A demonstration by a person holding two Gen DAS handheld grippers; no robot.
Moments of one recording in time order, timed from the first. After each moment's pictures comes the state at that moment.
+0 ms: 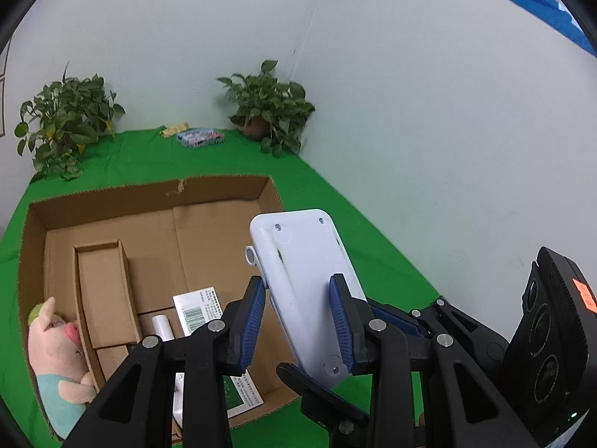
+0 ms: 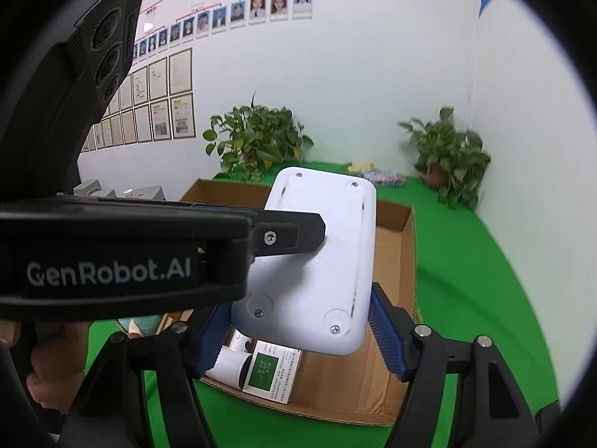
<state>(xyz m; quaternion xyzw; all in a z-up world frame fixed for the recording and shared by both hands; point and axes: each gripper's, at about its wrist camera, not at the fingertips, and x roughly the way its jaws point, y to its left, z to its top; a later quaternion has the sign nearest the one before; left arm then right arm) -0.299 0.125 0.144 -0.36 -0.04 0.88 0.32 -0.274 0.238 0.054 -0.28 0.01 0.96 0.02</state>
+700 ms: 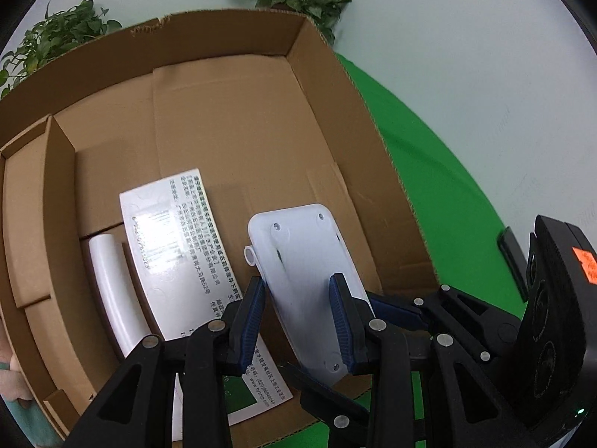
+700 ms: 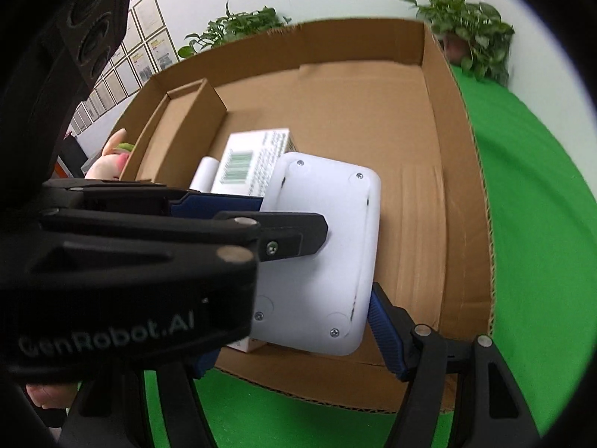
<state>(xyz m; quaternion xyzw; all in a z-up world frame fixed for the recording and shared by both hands) -0.370 0.189 -0.031 -0.51 0.03 0.82 0.27 -0.312 0.287 -0.083 -0.43 0.10 0.89 -0.03</state>
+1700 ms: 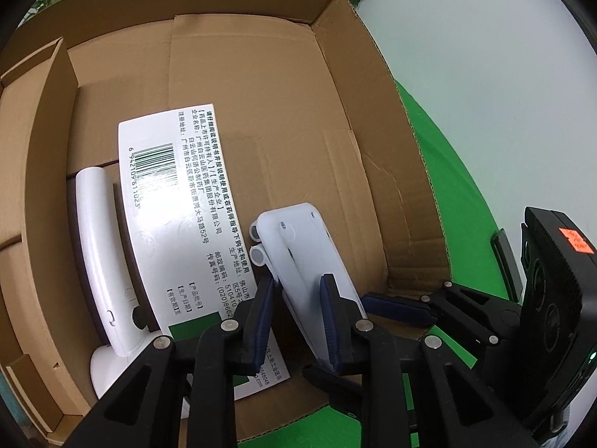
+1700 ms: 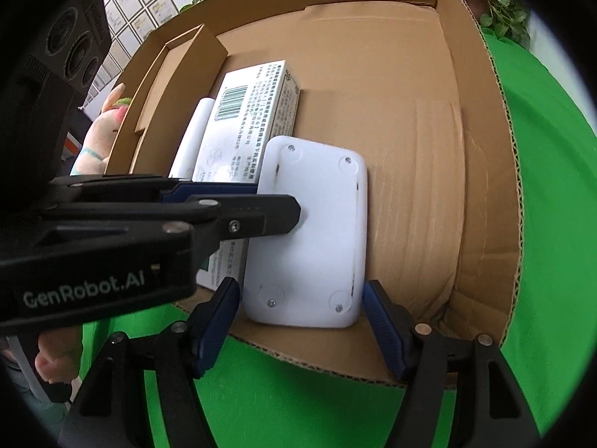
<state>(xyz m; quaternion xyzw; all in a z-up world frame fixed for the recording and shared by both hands) -0.368 0.179 -0.072 -0.54 -0.03 0.79 0.27 -0.298 0.295 -0.094 -0.52 0.11 0.85 -0.06</state>
